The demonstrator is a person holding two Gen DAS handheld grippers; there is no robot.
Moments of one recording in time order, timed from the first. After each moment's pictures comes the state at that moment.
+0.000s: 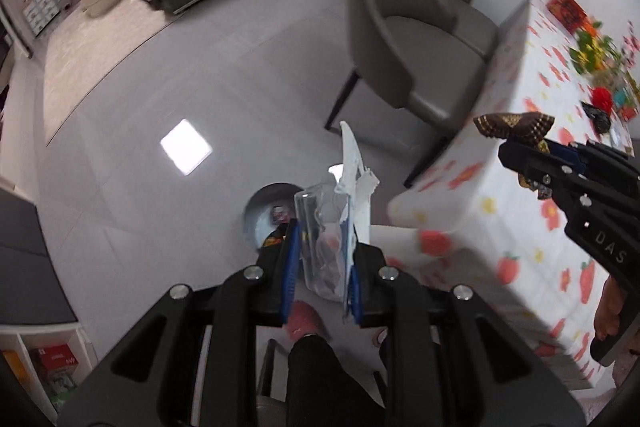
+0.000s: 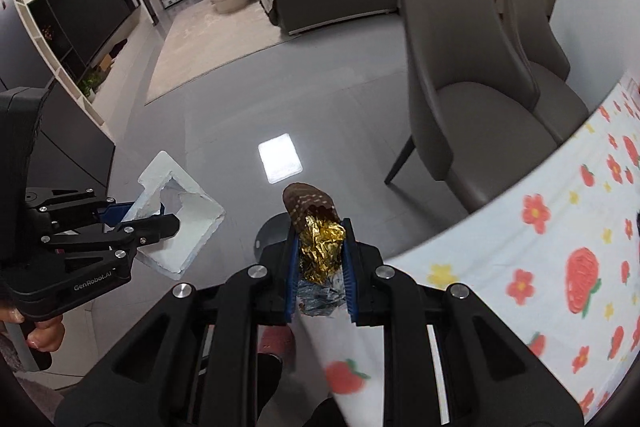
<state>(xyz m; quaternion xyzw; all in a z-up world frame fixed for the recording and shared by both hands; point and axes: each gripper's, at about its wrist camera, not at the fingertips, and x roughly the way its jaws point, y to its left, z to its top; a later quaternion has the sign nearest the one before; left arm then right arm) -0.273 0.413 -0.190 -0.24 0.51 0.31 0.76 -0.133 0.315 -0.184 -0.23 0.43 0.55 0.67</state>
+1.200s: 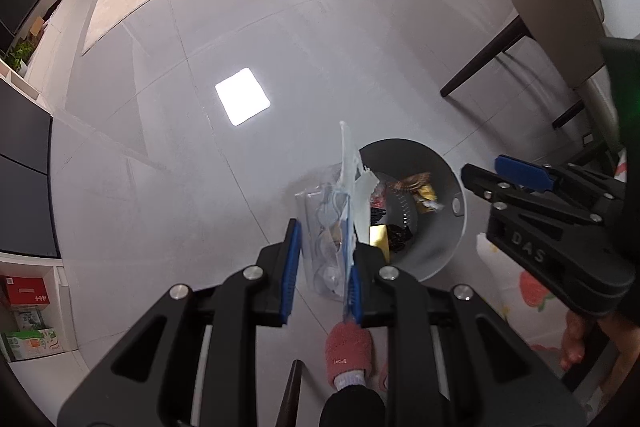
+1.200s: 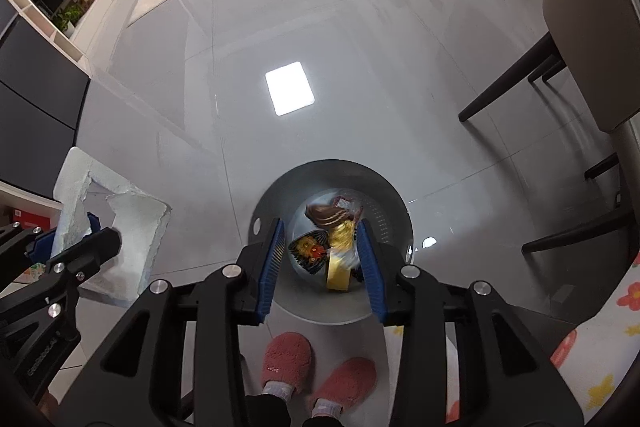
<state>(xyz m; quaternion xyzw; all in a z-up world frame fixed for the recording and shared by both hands) -0.341 0.529 -0.482 -0.29 0.52 0.42 0.68 -0.208 0.495 -0.510 -0.31 0.50 0.53 0.61</state>
